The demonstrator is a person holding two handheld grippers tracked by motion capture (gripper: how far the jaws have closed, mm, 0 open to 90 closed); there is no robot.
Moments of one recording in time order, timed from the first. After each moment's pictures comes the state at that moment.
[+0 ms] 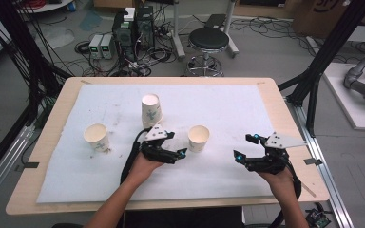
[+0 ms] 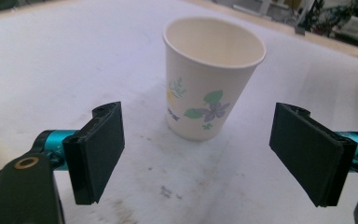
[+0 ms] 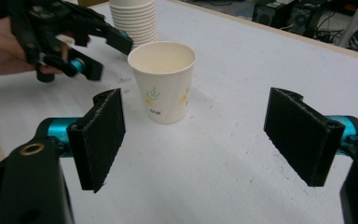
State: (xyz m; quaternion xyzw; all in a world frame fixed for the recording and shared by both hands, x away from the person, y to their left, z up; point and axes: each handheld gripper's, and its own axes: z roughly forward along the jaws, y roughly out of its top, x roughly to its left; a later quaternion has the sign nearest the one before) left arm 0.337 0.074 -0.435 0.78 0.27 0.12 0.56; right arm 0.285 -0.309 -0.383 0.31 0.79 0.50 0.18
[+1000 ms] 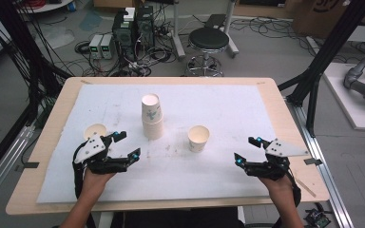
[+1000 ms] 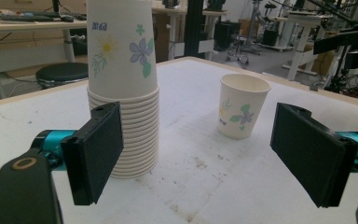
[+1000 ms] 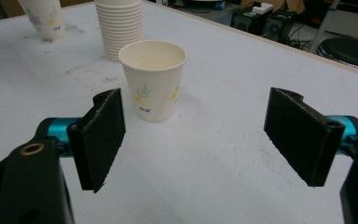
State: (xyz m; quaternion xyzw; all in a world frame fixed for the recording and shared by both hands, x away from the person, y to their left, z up) left arm 0.279 0.193 -0.423 0.69 0.29 0.21 0.63; right arm 0.267 -0.306 -0.388 0.32 0.78 0.49 0.23
